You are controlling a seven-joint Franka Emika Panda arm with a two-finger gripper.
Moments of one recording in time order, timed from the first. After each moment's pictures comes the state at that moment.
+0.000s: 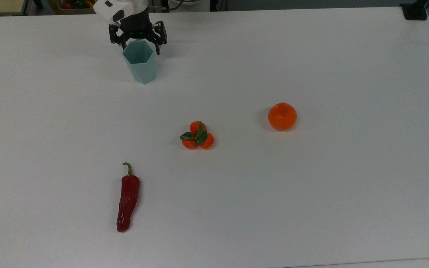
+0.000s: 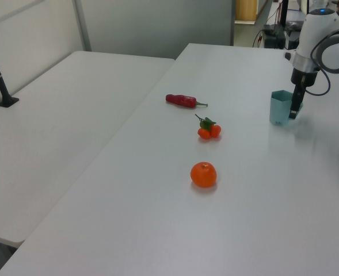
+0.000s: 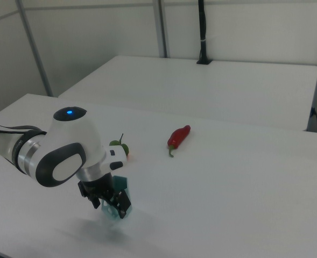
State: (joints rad) arm 0.03 -0.15 -0.21 -2.53 -0.04 2.48 -0.21
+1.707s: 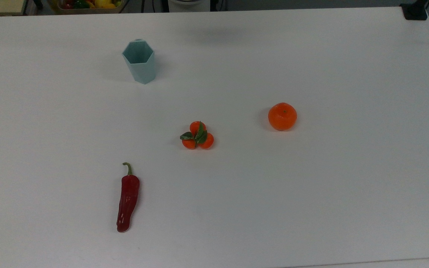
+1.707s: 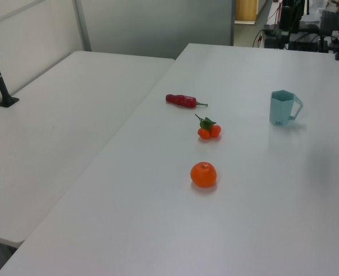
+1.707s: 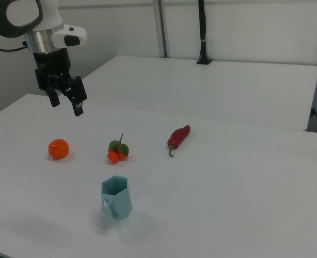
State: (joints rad) arm 0.09 -0.17 -0.07 -1.75 0.01 1.58 0.12
